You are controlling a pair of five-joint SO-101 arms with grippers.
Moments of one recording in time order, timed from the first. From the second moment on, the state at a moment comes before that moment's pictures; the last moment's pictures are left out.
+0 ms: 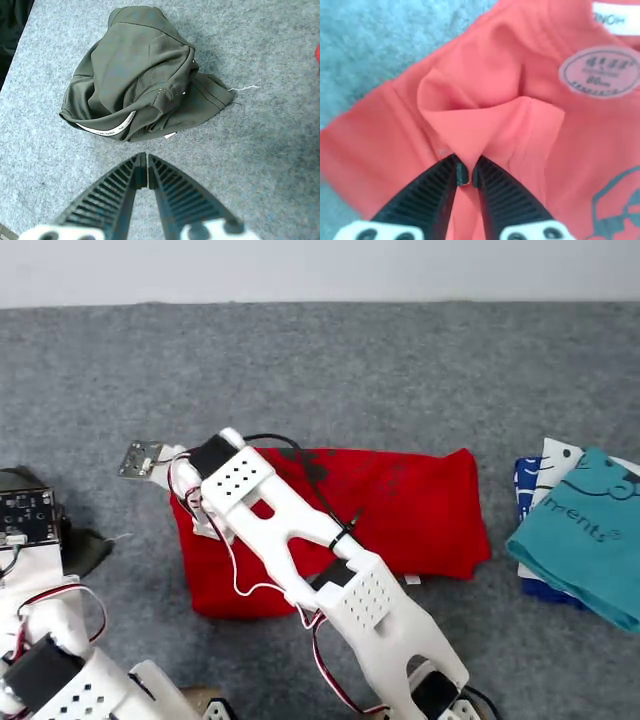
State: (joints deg) left arm -50.4 -73.1 54.0 81.8 -26.9; right arm -49.8 49.6 -50.5 92.4 27.0
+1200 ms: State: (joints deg) left arm -50.4 -73.1 54.2 81.8 -26.9; right arm -42.9 51.2 -61.2 100.5 22.5
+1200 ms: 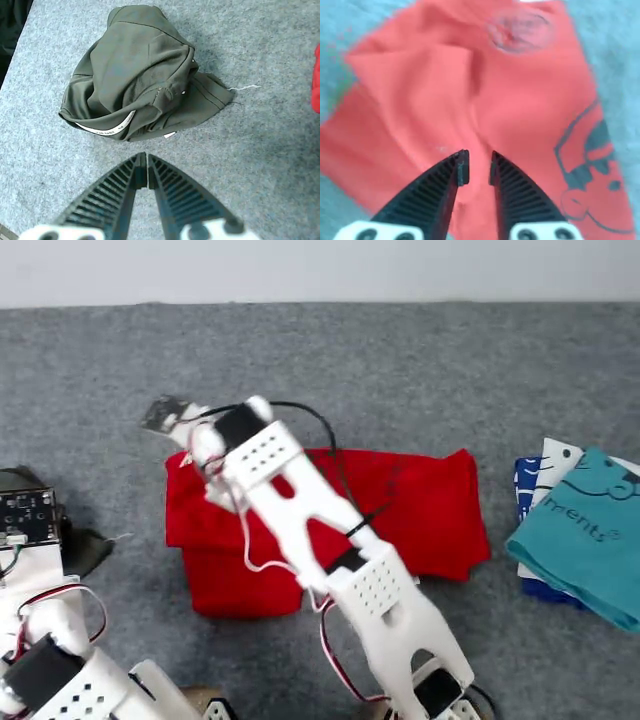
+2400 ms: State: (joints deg) left arm -50.4 -73.1 54.2 81.8 -26.9; right arm -36.1 54.7 -49.8 100.6 23.9
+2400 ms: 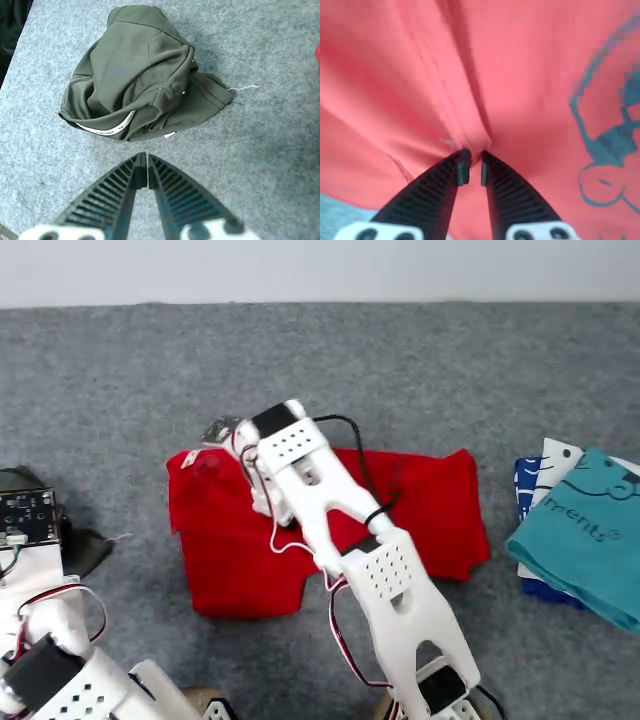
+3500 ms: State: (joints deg) left arm -50.4 -73.1 54.2 80.7 -26.9; right arm -43.0 36.1 -37.4 100.6 24.2
